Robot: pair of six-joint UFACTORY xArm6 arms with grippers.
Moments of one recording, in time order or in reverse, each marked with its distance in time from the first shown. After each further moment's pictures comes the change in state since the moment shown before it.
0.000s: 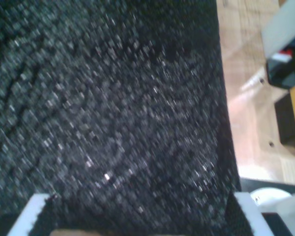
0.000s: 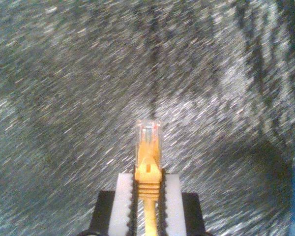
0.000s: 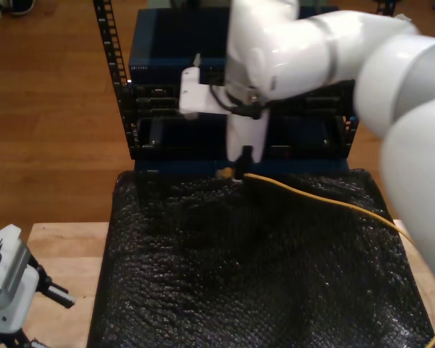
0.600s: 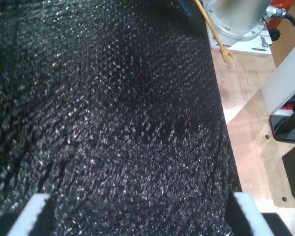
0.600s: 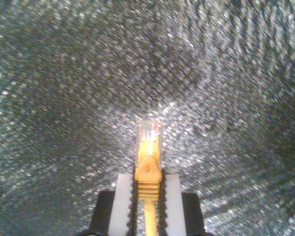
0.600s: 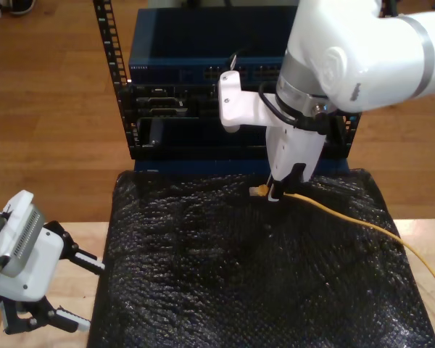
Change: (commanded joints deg) left arm -4.6 0.4 -4.7 -6.9 5.8 -0.4; right arm -3.9 -15.8 11.3 6.2 3.4 -5.8
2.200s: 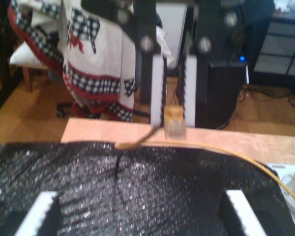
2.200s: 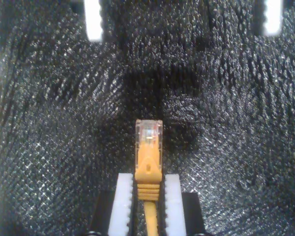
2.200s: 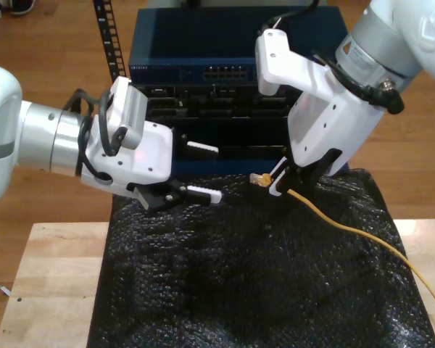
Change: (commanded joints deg) left arm -24.3 5.8 -6.8 -34.1 -12.2 -12.0; right arm -5.0 -9.3 1.9 14.7 6.3 -2.9
